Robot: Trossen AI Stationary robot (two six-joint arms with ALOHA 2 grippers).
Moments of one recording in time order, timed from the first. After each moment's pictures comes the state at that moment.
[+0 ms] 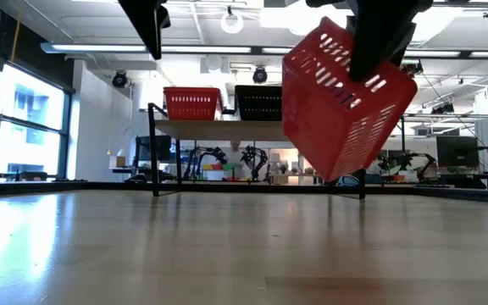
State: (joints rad) left arm 0.15 1.51 1.57 -1.38 -0.19 -0.09; right arm 0.41 1.70 1.33 -0.75 0.07 0.75
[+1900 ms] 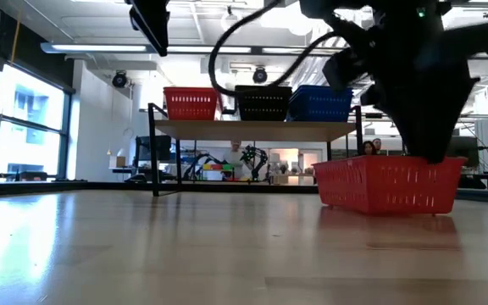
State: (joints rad) left arm 0.13 1.51 1.57 -1.32 -0.19 -0.28; right arm 0.32 1.86 1.33 -1.16 0.00 0.42
